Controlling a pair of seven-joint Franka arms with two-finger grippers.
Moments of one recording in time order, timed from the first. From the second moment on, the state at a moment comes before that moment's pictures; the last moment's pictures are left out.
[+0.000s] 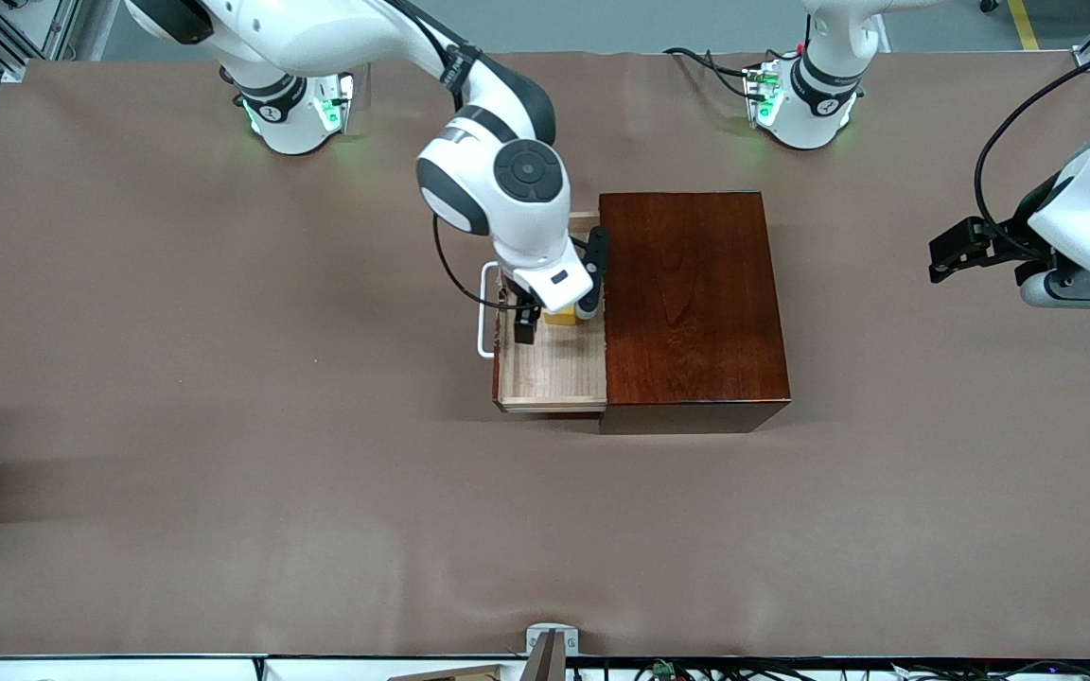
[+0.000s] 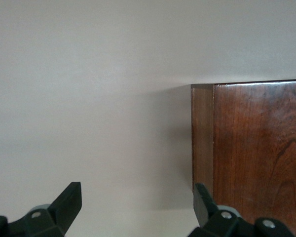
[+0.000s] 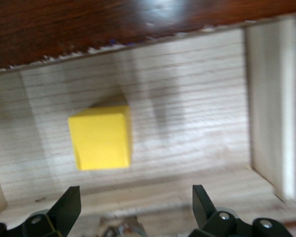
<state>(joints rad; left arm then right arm) 0.09 0.07 -0.21 -1.52 0.02 1.58 -0.07 0.48 0.61 0.40 -1.39 -0.26 1.94 -0.47</state>
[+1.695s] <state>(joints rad) -0.19 0.23 -0.37 -1.42 0.02 1.66 -0.05 -0.03 0.35 0.39 -1.38 -0.13 1.68 -0.47</state>
